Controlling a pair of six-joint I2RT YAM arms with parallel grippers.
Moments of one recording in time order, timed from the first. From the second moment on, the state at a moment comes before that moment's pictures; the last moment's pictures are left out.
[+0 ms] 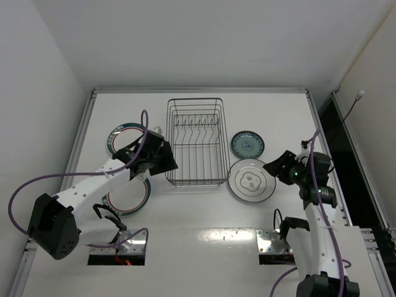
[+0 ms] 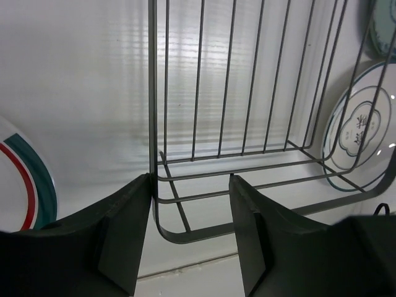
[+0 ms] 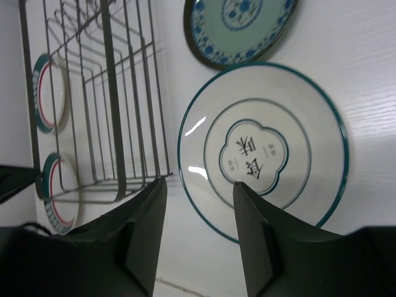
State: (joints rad) left arm -0.55 1.21 0.85 -0.55 -0.04 -0.79; right arm -0.22 0.65 0.46 -0.46 -0.52 0.46
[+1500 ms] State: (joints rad) left arm -0.48 1.17 0.85 -0.33 -0.19 -0.34; right arm -0.06 1.91 1.14 -0.37 -0.27 0.44
